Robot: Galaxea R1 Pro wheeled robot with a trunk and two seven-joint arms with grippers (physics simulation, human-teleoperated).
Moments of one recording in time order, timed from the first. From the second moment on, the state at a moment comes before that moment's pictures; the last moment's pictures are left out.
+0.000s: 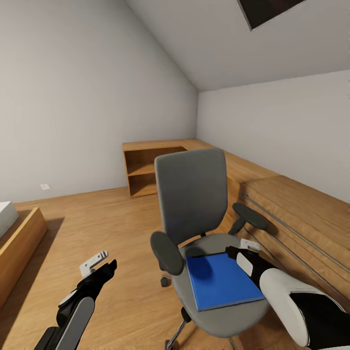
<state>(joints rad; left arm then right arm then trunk) -0.17 0.05 -0.10 -1.54 0.72 0.38 0.61 -0.93 -0.04 0.00 -0.13 -0.31 0.13 -0.21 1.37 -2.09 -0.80</state>
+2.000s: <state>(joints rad) -0.17 0.05 -0.10 -1.53 0.72 0.38 0.61 -0.93 -0.03 0.01 -0.13 -0.31 0.12 -0.21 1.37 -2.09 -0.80</state>
